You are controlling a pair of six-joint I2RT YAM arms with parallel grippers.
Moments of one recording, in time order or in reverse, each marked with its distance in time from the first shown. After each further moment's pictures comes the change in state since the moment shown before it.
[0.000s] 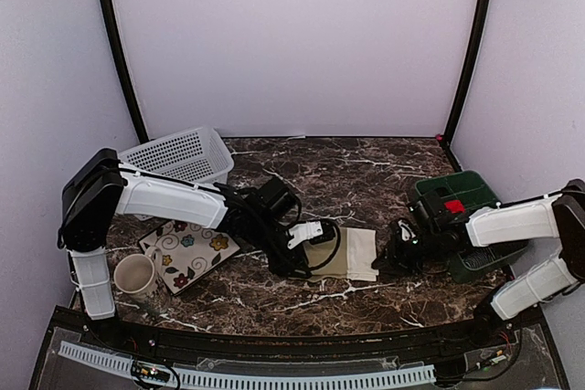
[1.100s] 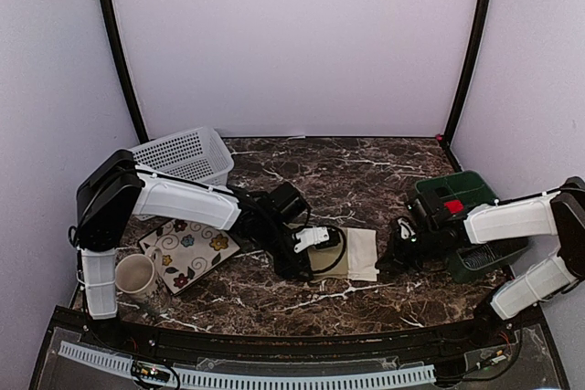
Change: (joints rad) left arm -0.014 0.088 0.075 -0.047 -0.053 0.016; right arm 0.005 0.020 0.026 -0.020 0.032 0.005
